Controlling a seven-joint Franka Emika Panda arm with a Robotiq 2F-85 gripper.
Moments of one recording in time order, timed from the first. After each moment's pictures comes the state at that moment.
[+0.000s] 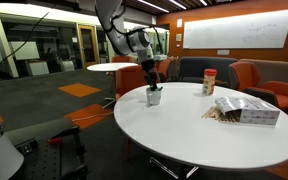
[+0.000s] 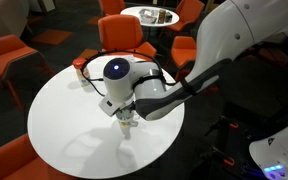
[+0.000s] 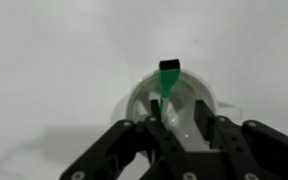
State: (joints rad) arm 0.18 0.63 0.17 -1.76 -0.56 2.36 -1.47
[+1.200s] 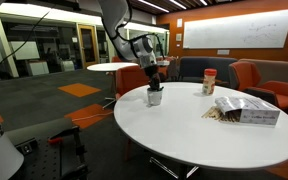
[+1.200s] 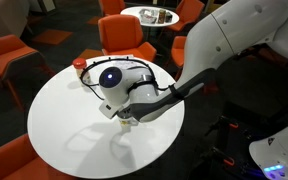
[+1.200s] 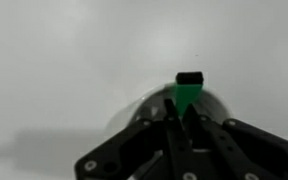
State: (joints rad) arm 0.19 0.73 0.15 -1.66 -0.61 2.31 -1.49
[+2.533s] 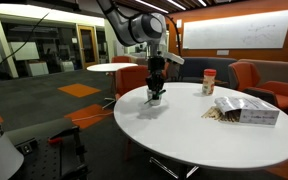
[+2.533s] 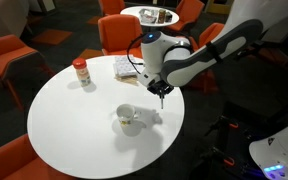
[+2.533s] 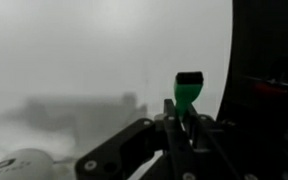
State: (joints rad) arm -0.04 0.37 0.14 -2.07 -0.33 2.22 -1.68
